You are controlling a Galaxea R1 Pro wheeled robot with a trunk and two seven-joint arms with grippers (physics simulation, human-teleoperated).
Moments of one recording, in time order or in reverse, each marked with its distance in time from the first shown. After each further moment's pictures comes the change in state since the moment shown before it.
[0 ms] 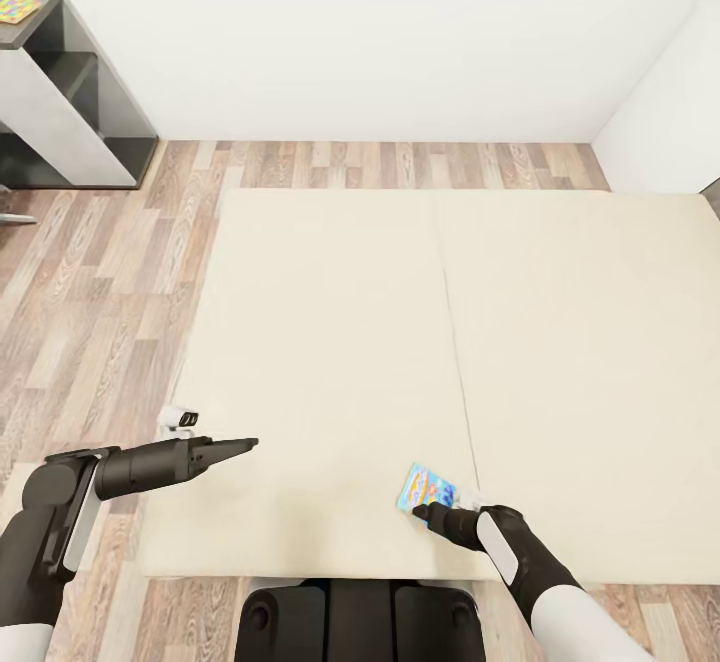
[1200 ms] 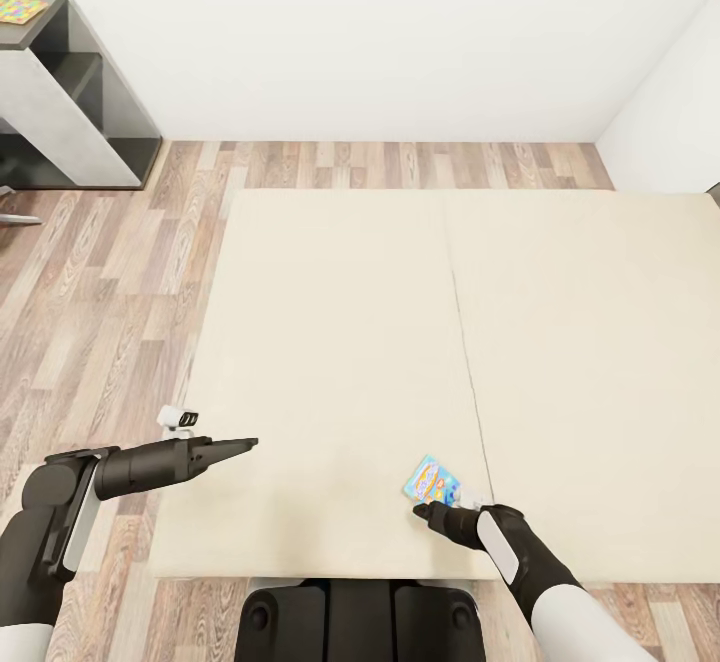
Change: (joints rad) left arm 0.000 0.000 0.001 0.000 0.000 0.000 0.000; right arm 0.000 -0.001 0.001 -0.005 0.000 -0.001 0.001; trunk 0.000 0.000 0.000
